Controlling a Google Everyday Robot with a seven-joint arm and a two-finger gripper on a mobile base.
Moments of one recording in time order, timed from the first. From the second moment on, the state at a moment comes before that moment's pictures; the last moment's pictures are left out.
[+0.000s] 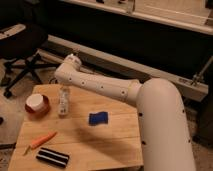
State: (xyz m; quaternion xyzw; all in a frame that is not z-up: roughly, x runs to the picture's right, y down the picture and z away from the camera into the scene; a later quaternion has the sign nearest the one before) arm -0.241 -0.042 0.847 0.05 -0.18 -0.66 0.72
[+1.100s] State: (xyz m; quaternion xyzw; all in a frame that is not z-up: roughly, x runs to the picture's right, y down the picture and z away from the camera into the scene) arm -0.238 -0.042 0.835 0.08 -0.17 -0.67 0.72
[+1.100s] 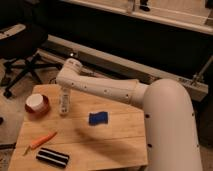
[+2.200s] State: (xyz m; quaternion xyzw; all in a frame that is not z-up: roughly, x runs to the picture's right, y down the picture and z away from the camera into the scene) arm -0.241 -0.051 0.836 0.11 -0.15 -0.68 0.71
